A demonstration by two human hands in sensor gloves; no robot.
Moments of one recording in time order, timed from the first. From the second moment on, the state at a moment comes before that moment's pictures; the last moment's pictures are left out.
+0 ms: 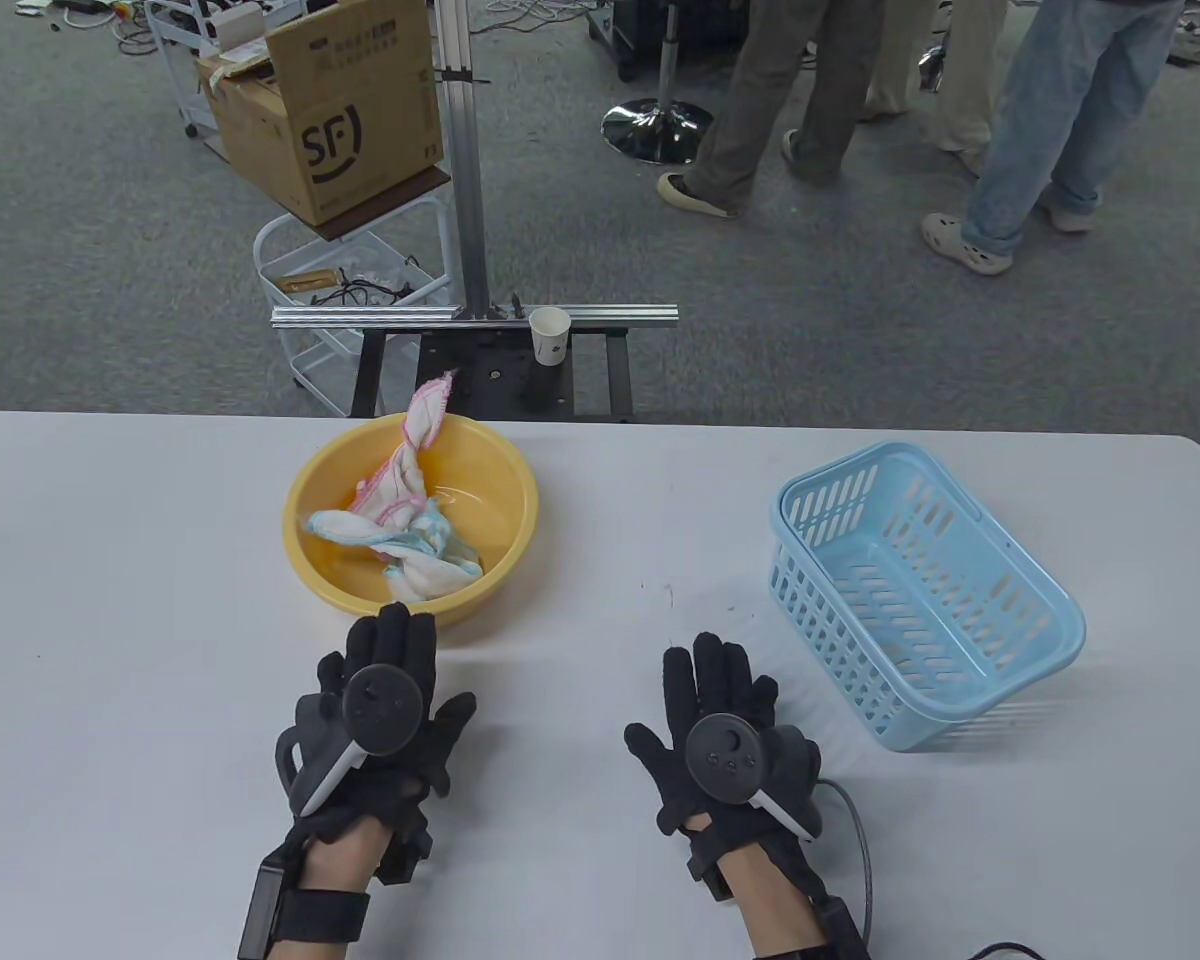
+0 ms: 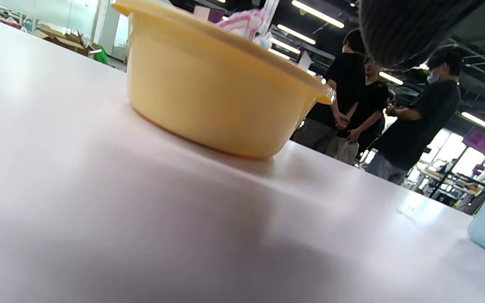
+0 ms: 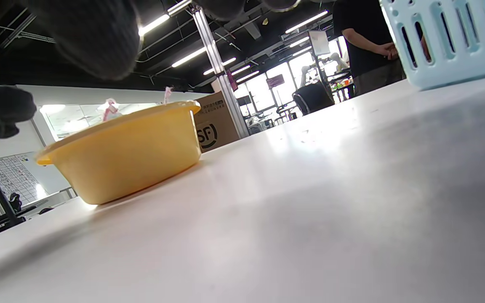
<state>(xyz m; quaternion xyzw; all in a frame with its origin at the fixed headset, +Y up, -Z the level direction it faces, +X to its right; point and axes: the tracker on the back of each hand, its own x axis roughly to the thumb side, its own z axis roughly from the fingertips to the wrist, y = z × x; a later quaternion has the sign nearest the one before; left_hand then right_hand) -0.215 -0.730 -0.305 -0.03 0.02 0.19 0.98 0.113 -0.764 -0.303 0.14 -0.04 0.97 0.20</state>
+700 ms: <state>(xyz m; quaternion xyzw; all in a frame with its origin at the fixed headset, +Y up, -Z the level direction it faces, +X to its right) -0.232 -0.654 -0.428 -0.06 0.09 0.04 0.99 0.116 -0.764 -0.301 0.13 -0.03 0.96 0.24</state>
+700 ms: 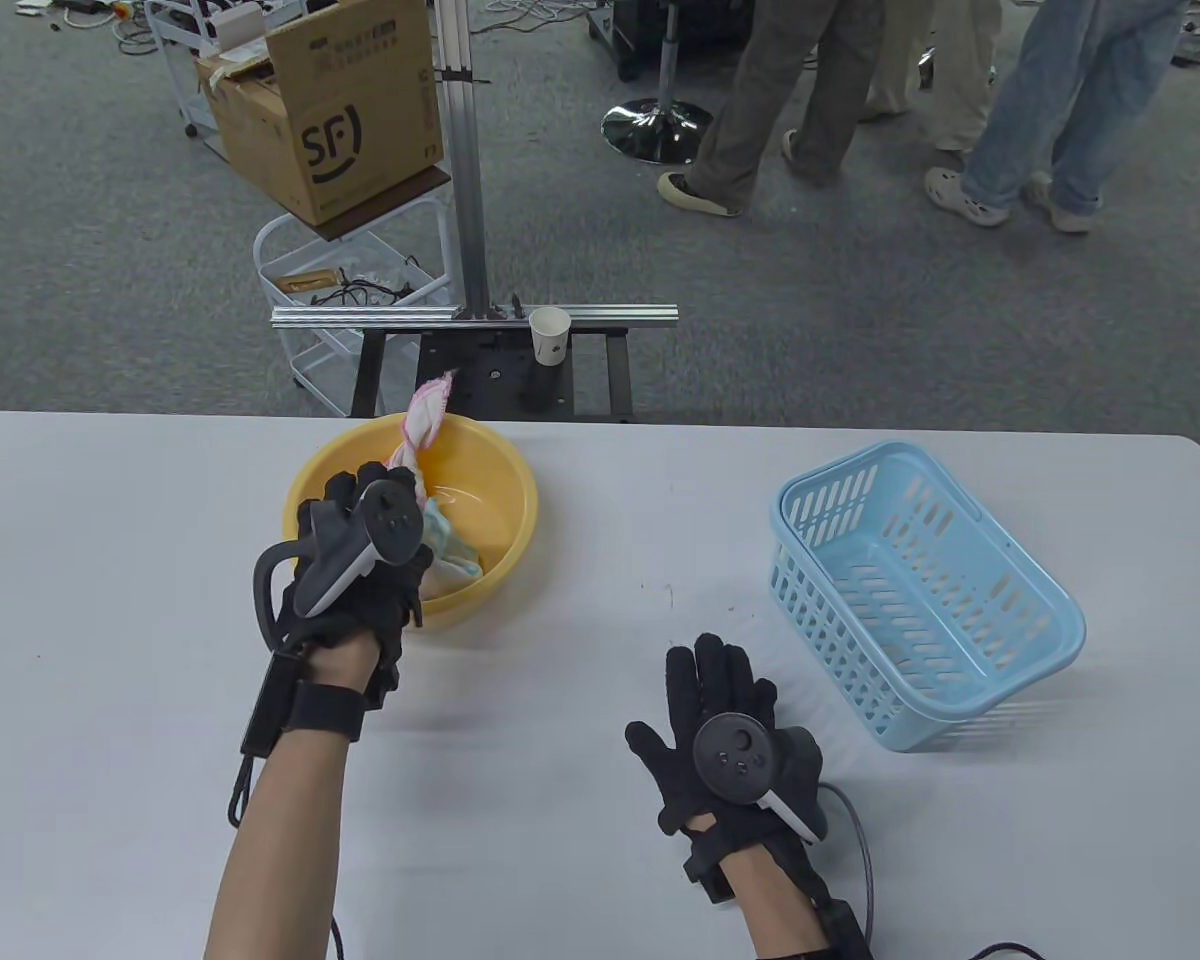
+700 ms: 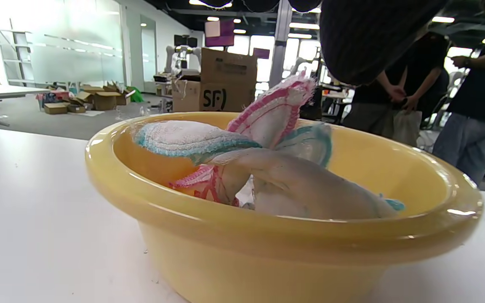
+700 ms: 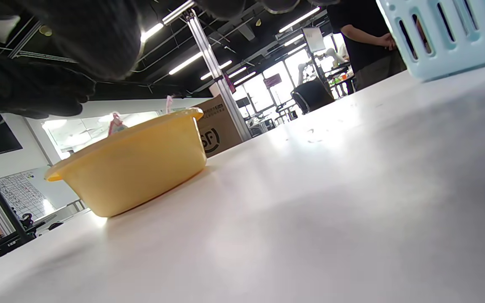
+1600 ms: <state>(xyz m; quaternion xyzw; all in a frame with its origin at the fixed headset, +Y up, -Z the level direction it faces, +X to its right) -0.245 -0.635 -0.477 -0.03 0.11 0.04 0.99 0.122 -0.767 -0.305 0.13 -0.01 0.96 0.26</state>
